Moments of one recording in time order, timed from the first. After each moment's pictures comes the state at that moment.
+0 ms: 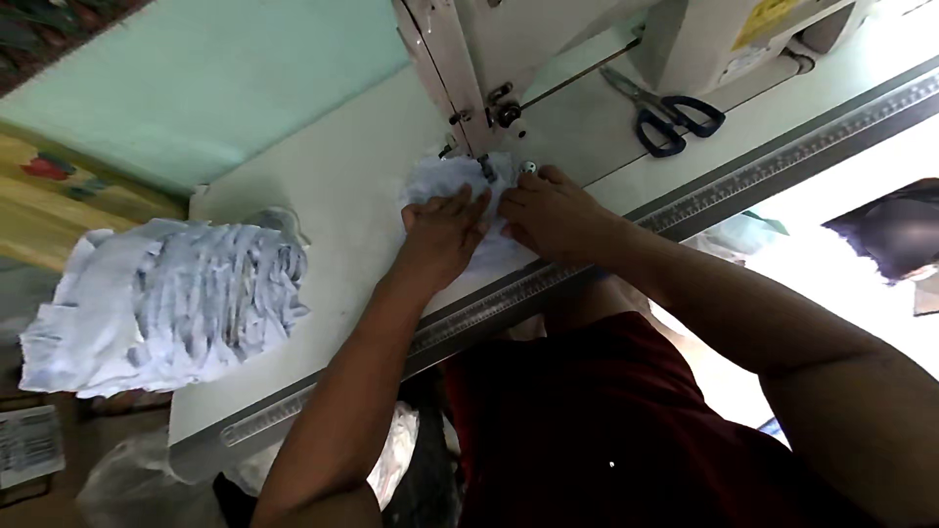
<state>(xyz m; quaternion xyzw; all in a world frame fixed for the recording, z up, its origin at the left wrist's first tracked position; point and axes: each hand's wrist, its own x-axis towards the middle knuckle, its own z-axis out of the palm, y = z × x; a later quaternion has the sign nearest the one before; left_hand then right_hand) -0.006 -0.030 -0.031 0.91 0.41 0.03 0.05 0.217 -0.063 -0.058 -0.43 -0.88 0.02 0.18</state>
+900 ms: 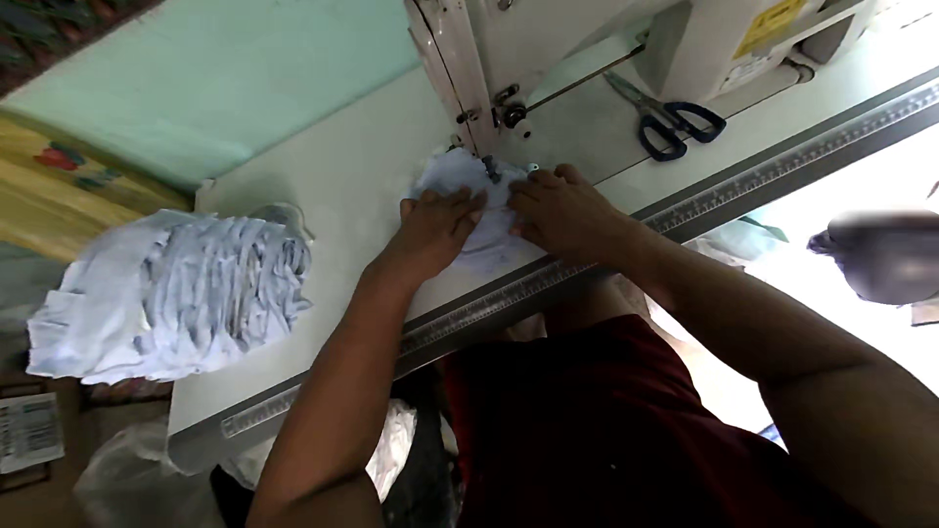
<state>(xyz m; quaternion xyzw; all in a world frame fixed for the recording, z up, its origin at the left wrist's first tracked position) -0.011 -0.025 -0.009 0.90 0.42 0.00 0.10 0.226 -0.065 -0.059 -0.48 -0.86 0.05 0.17</state>
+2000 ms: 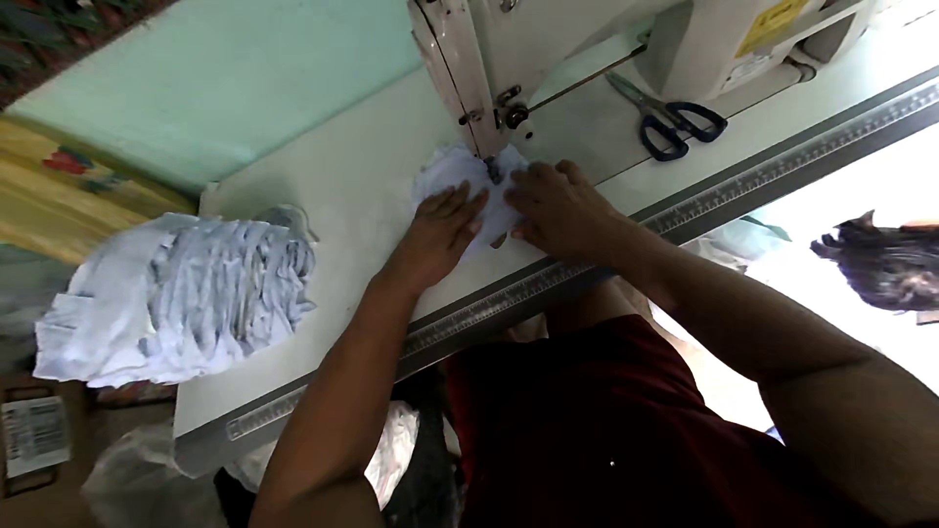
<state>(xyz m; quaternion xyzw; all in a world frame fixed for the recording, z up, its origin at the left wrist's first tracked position) -0.032 -0.013 -0.046 0.93 0.34 0.08 0.06 0.224 -0.067 -0.064 -0.47 -0.86 0.02 0.18</state>
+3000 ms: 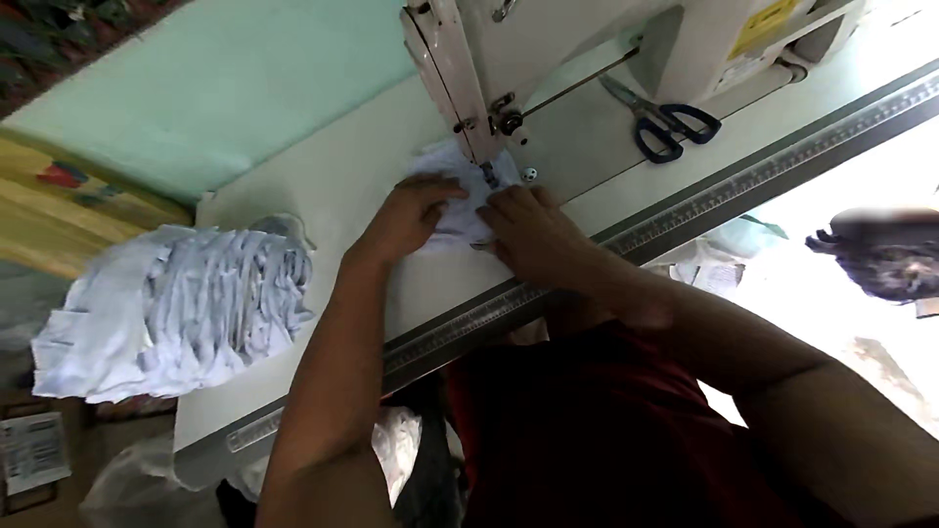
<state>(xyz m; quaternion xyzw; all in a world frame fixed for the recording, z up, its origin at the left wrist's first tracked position) -0.039 0.030 -0.013 0.93 0.32 0.10 0.12 0.182 -0.079 -0.059 -0.49 -0.83 0.03 0.26</state>
